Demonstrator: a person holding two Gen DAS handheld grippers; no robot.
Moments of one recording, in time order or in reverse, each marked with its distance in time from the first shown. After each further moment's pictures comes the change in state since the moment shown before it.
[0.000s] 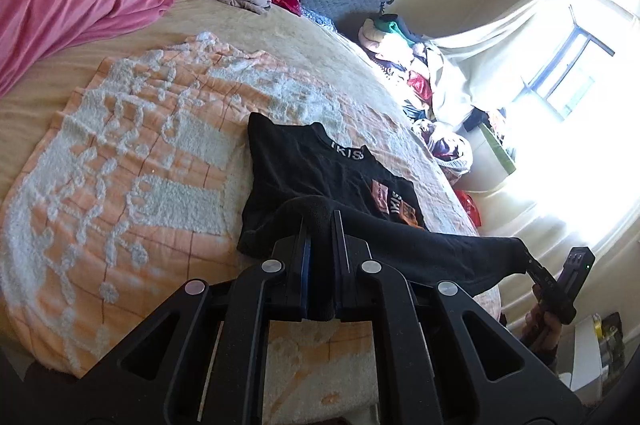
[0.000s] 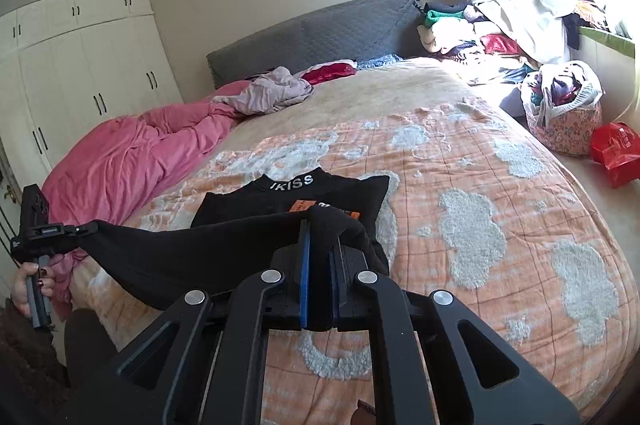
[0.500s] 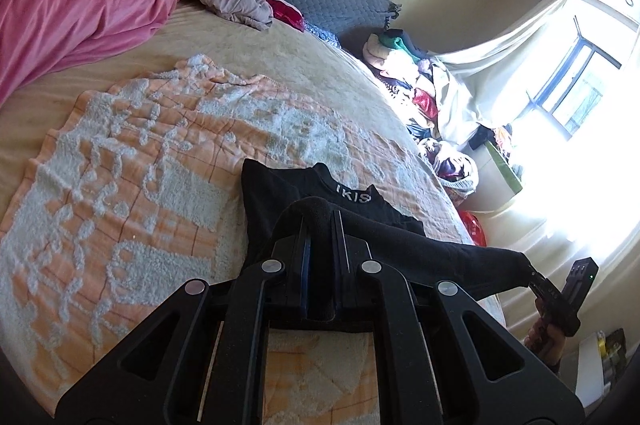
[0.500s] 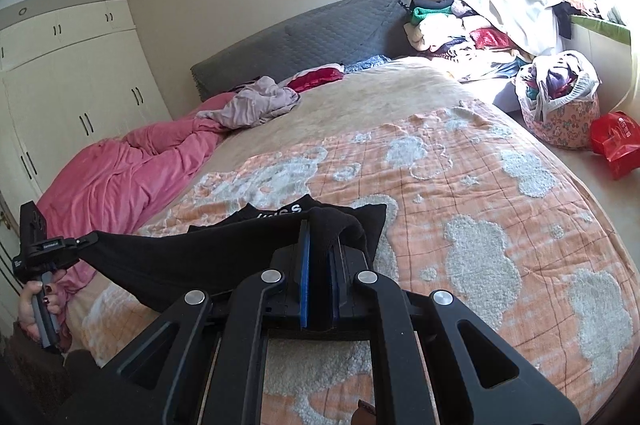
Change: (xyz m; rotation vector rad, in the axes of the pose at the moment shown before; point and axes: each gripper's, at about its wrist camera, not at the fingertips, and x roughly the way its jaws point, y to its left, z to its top) left arm 0.047 0.004 0.053 -0.007 -0.052 0.010; right arm 0.056 -0.014 0.040 0.053 -0.001 -0.038
